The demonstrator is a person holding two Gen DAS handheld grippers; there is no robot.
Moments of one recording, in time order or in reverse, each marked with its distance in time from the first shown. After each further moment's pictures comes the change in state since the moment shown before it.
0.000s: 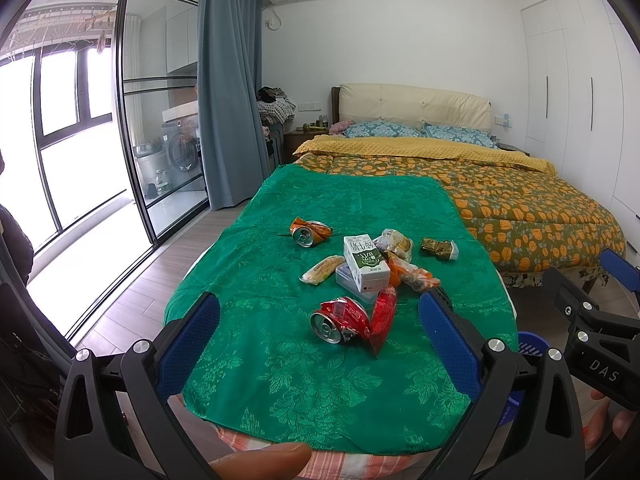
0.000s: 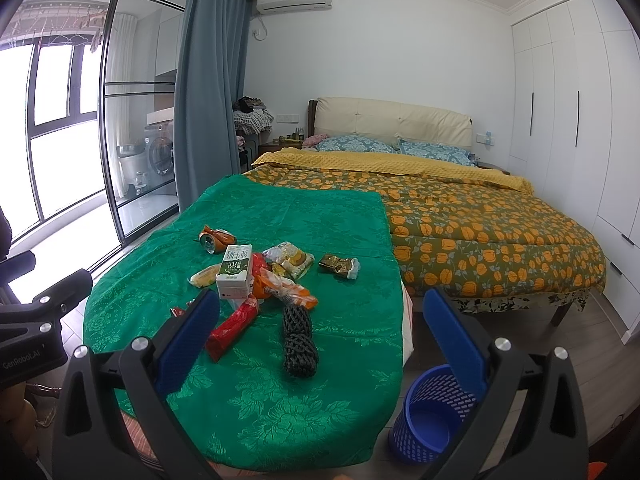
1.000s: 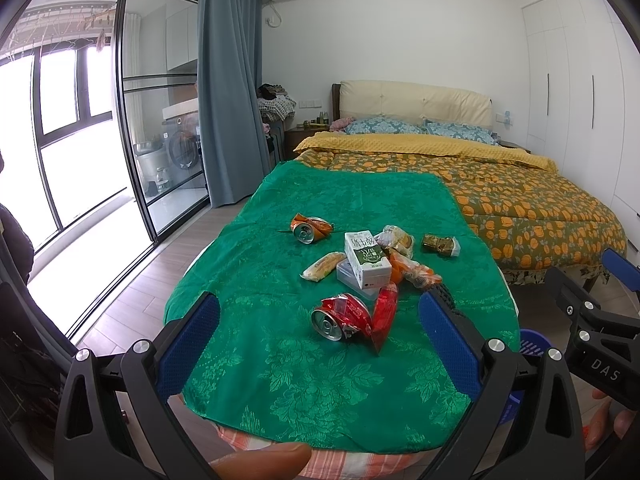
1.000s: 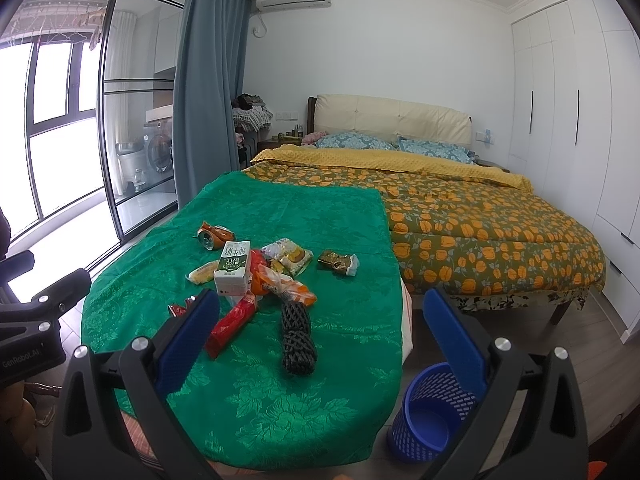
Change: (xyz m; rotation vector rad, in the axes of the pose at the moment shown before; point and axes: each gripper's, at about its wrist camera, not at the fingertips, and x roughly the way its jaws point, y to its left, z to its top) left arm 0.000 0.000 0.000 0.001 0.003 0.000; right arm 0.004 -0.001 -0.002 0.001 0.004 0.000
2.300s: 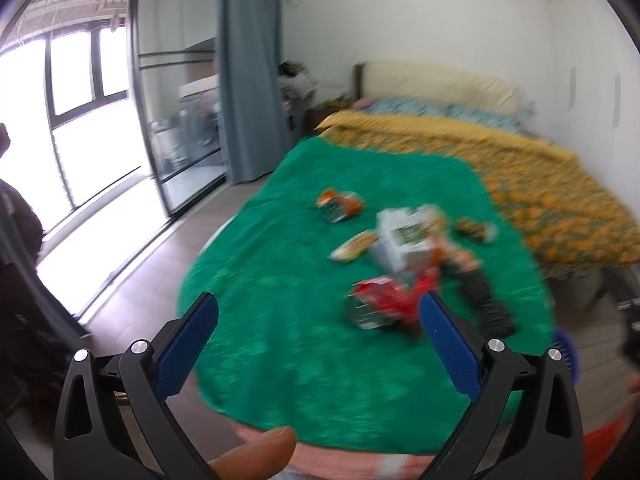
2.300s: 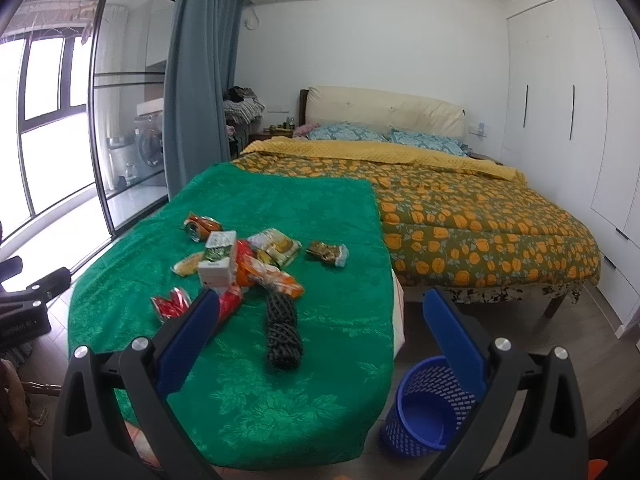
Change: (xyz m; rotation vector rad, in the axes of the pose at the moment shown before) left arm 0.041 0.036 -0.031 -0.018 0.101 0.104; right arm 0.017 -0.008 -0.016 0.000 0.045 -0.040
